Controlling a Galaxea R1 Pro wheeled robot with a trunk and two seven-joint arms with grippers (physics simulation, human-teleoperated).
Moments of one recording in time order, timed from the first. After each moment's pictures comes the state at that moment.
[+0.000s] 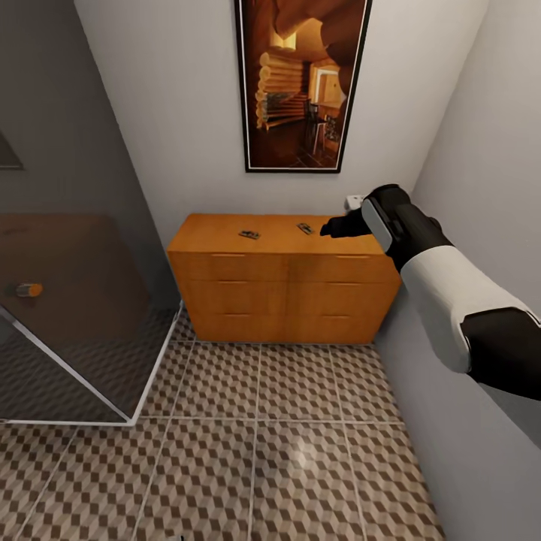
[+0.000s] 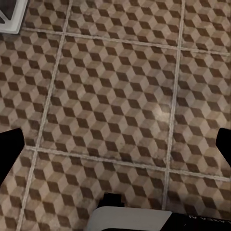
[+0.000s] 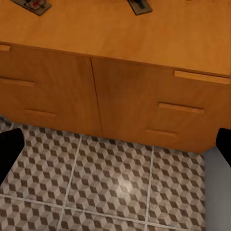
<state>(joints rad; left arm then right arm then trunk) -0.37 0.00 -0.04 0.08 0.16 -0.70 0.02 -1.57 0.00 0.23 -0.55 -0.17 0.91 0.06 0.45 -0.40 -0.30</state>
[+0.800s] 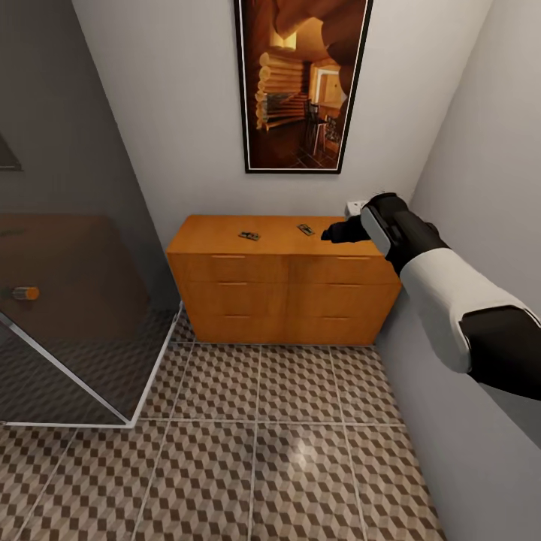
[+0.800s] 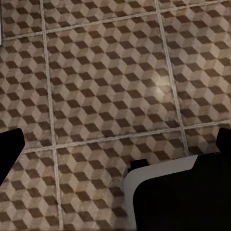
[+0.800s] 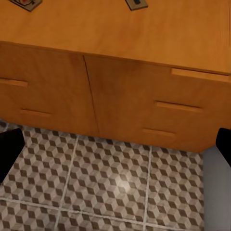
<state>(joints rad) -0.24 0.10 -0.05 0.08 -0.11 -0.80 0.01 -1.57 -0.01 0.23 -0.48 -0.16 0.84 0.06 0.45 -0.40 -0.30</state>
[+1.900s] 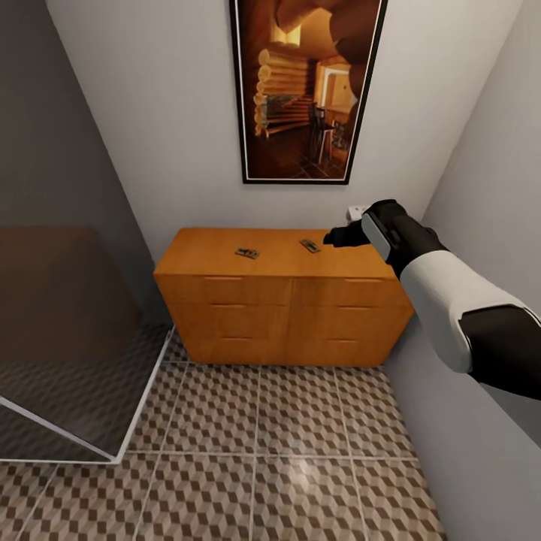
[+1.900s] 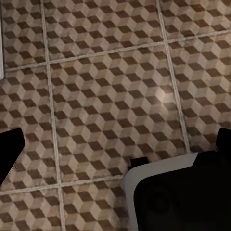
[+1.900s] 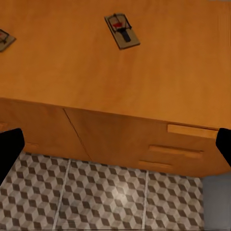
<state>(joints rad) -0.23 0.10 -0.05 0.07 -0.12 -0.80 0.01 -1.57 -0.01 0.23 -0.42 -0.16 0.79 0.06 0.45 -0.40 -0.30</state>
